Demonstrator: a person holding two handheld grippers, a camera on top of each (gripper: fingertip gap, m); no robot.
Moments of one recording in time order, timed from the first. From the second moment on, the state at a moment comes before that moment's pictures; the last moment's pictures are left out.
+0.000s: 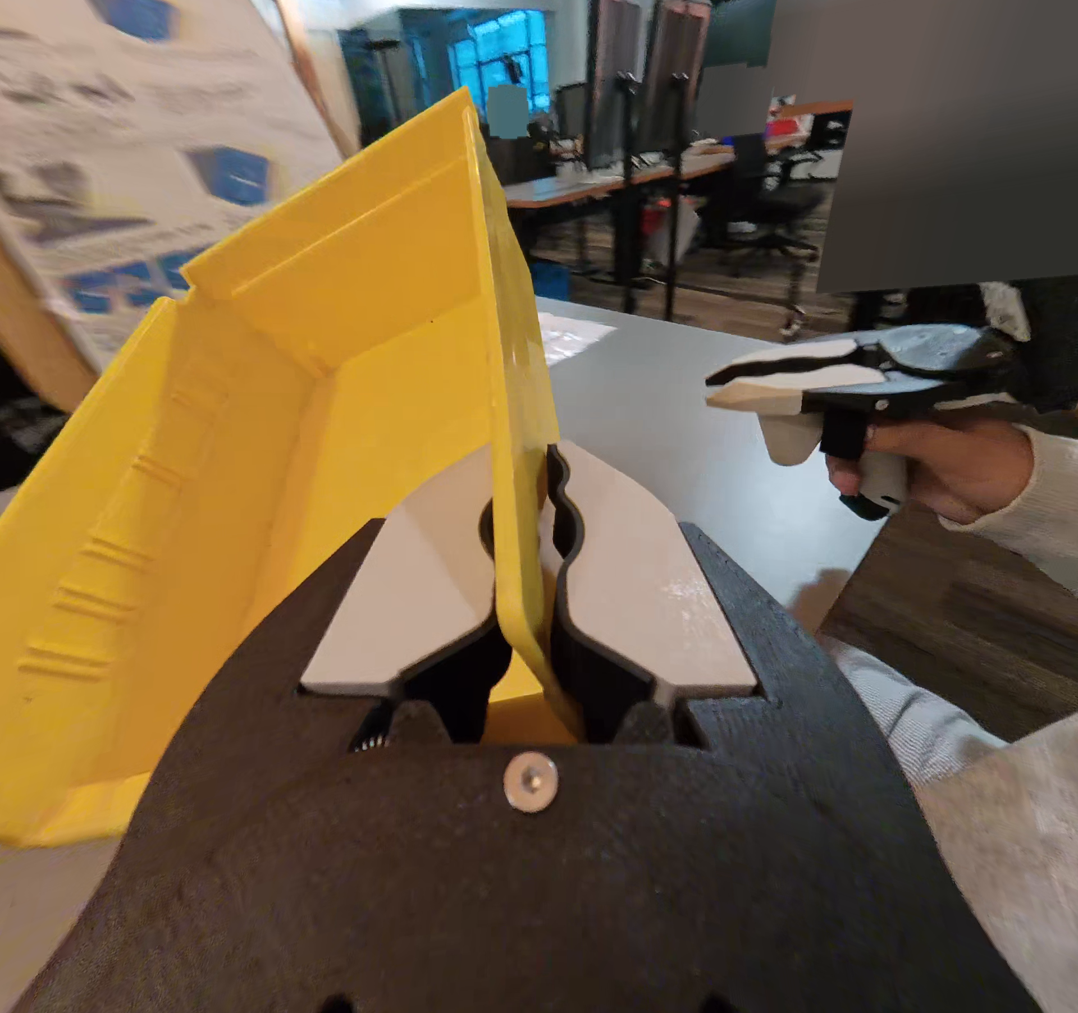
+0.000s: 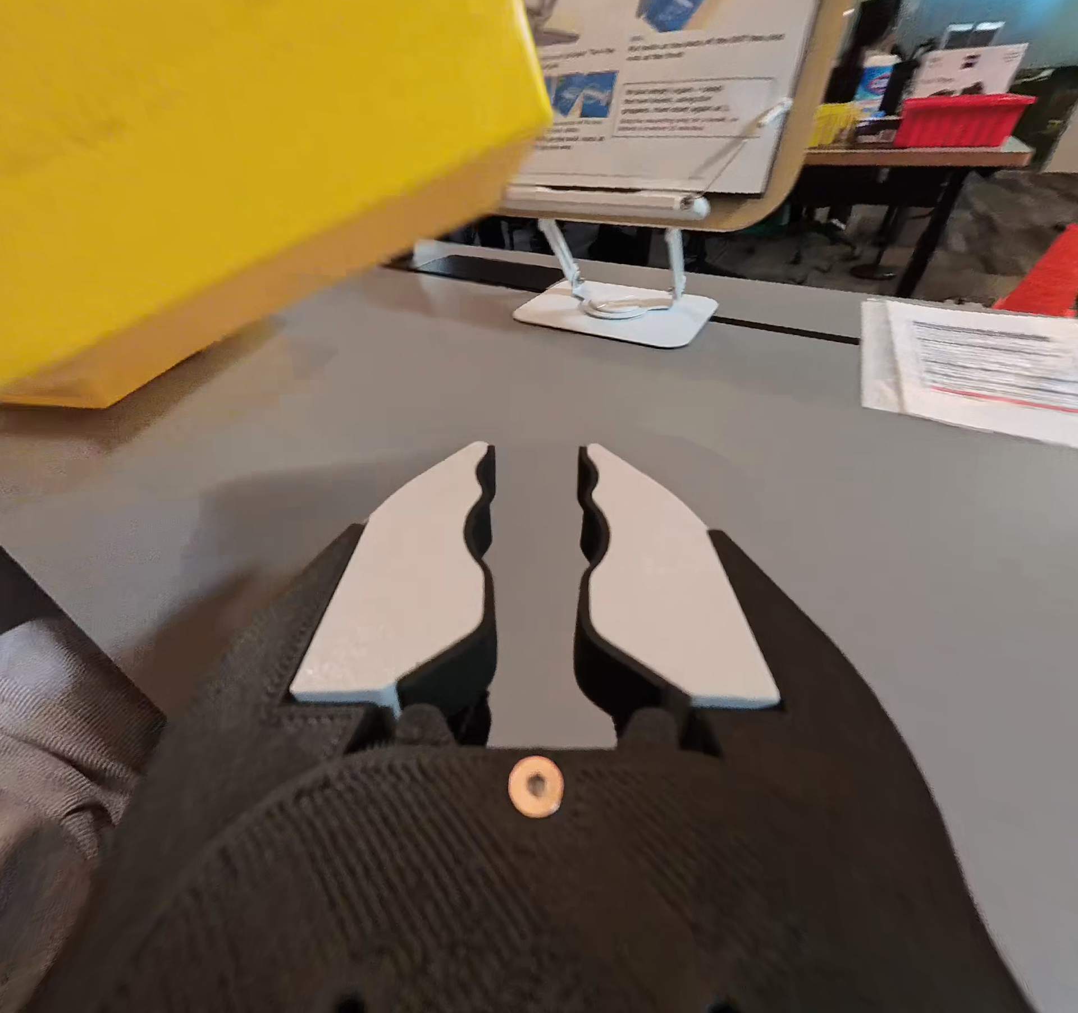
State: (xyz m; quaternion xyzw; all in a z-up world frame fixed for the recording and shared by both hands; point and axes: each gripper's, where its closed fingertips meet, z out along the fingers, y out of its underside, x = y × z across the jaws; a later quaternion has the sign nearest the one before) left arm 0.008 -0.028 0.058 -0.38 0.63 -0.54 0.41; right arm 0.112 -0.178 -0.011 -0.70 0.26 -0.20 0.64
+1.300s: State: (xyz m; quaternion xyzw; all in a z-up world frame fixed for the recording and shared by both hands) left arm 0.066 -0.114 -0.054 -0.34 0.77 -0.51 0.16; right arm 0.116 -0.240 -0.034 -0.67 0.37 -0.21 0.61
